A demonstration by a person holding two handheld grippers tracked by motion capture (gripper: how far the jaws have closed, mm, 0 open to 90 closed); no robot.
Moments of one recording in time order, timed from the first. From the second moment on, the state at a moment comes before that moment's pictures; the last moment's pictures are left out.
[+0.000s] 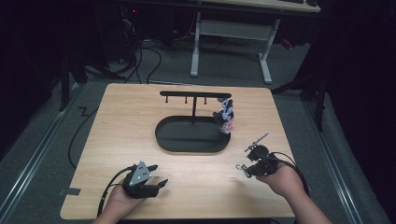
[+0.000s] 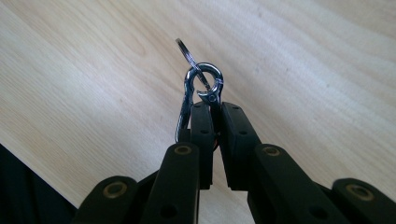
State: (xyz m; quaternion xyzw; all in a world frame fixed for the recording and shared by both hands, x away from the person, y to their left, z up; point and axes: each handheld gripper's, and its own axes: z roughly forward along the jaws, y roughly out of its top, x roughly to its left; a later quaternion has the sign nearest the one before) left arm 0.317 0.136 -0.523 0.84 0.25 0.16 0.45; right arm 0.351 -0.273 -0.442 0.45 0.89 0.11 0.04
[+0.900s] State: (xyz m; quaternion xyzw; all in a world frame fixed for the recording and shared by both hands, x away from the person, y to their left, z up) left arm 0.315 0.136 -0.518 0.83 0.25 0.17 0.46; right arm 0.376 -0.244 -0.406 0.43 0.89 0.12 0.06
